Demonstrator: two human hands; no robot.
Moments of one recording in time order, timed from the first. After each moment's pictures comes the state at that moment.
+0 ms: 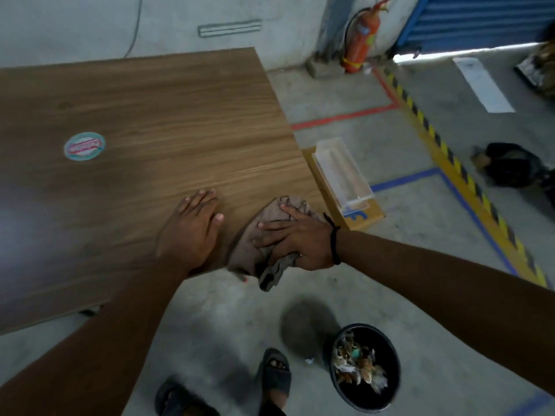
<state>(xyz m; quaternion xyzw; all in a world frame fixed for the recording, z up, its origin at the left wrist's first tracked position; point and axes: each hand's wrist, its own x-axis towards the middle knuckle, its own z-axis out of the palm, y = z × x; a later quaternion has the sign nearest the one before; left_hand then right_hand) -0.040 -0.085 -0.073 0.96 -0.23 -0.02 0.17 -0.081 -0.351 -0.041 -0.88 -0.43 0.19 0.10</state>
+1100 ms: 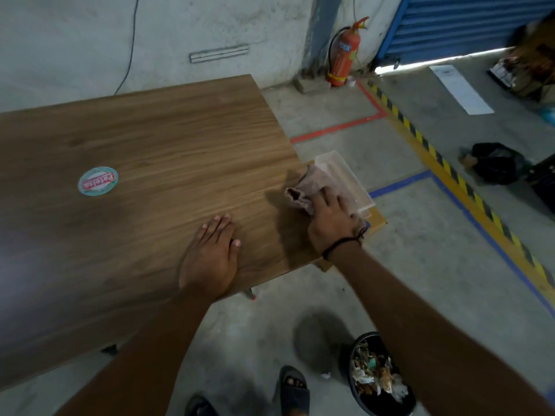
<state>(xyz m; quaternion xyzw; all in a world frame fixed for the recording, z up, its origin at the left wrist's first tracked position) -0.040 -0.078 -0.075 0.96 -0.23 -0.01 0.14 -0.059 -0.322 -0.026 -0.96 0.22 0.08 0.14</state>
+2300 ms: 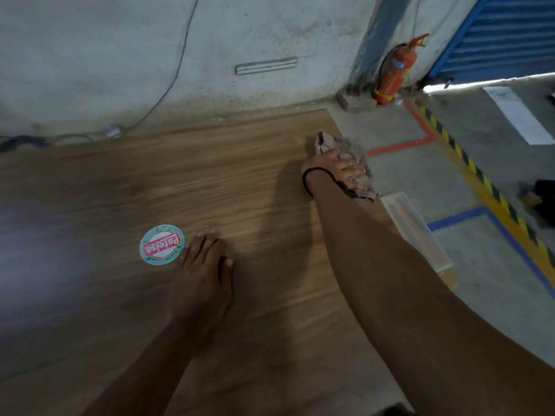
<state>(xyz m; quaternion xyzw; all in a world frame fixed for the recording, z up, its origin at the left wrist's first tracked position) 0.113 0.042 -0.079 0.96 -0.13 0.03 0.26 0.286 -0.208 -0.034 -0.87 0.44 0.12 0.19</state>
